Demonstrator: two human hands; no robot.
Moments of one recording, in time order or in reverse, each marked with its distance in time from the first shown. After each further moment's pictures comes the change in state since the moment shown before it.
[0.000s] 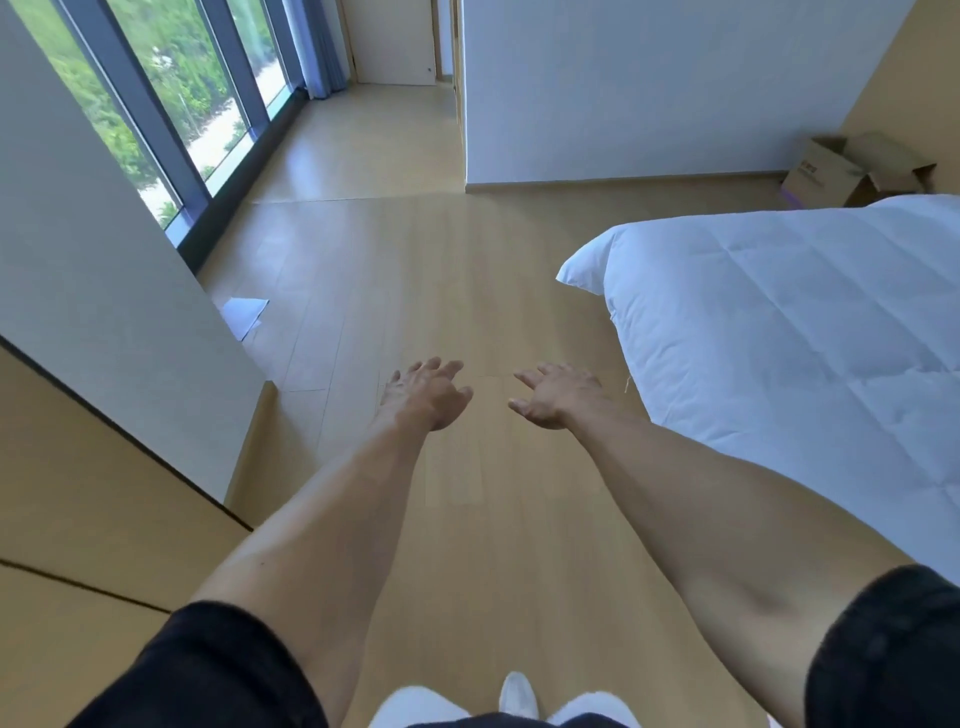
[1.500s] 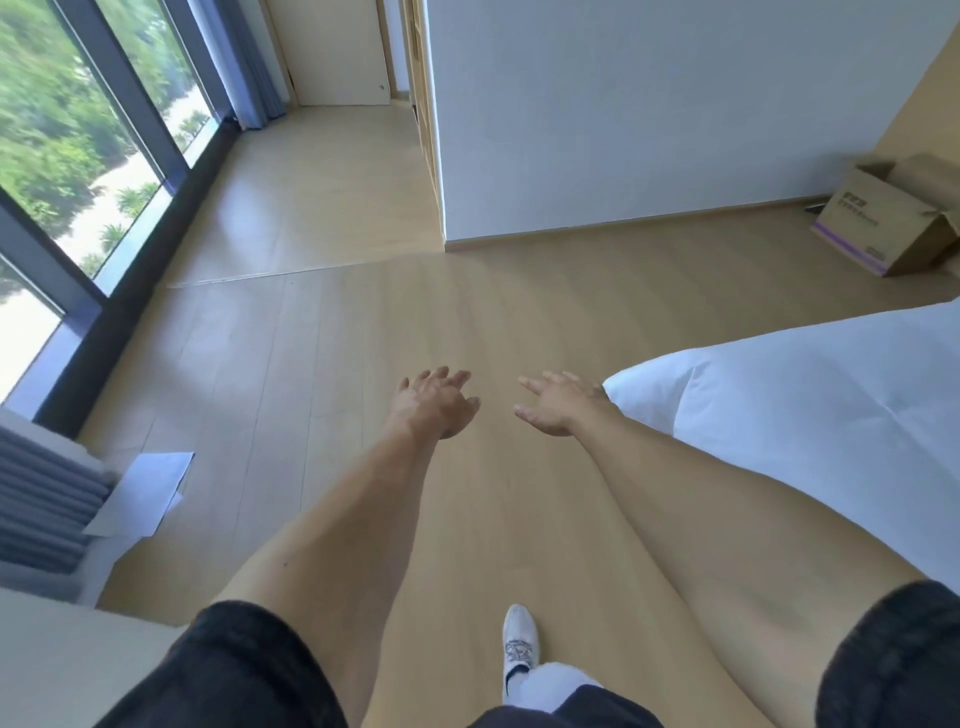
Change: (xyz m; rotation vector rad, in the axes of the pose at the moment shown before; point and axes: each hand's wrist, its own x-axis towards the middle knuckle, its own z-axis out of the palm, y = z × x) left_hand 0.739 -0.074 -0.211 0.099 -0.042 0.127; right_hand 0.681 0.012 -0.292 0.148 -0.012 0.096
